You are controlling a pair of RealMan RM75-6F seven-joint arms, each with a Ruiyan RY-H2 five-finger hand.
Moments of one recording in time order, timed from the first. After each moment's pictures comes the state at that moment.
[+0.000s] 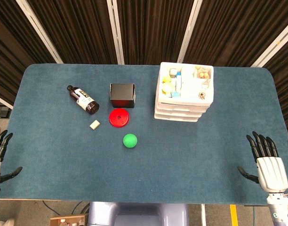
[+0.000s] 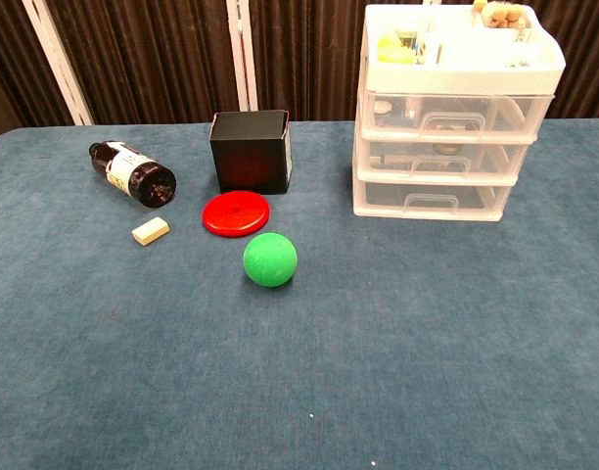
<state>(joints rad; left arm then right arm) -0.03 -1.13 -0.03 -1.58 1.57 1.59 0.02 0.08 -1.17 0.03 -1.59 -1.57 1.56 -0.11</state>
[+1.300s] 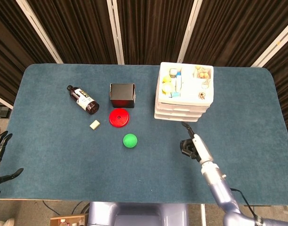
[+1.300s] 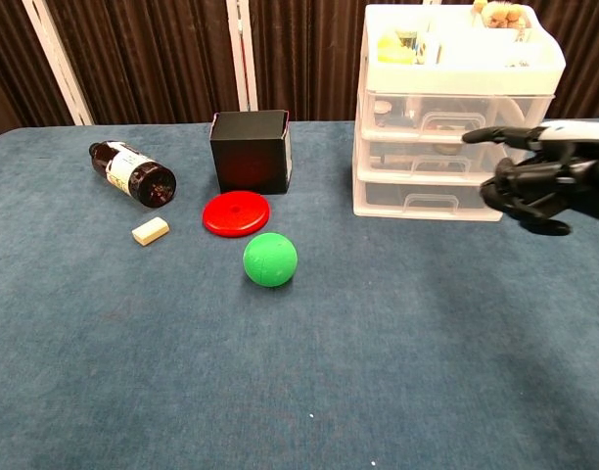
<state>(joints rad) -0.04 -1.09 -0.02 -1.61 1.55 1.55 -0.11 0.51 -1.38 0.32 -2.00 -0.75 1.04 0.10</state>
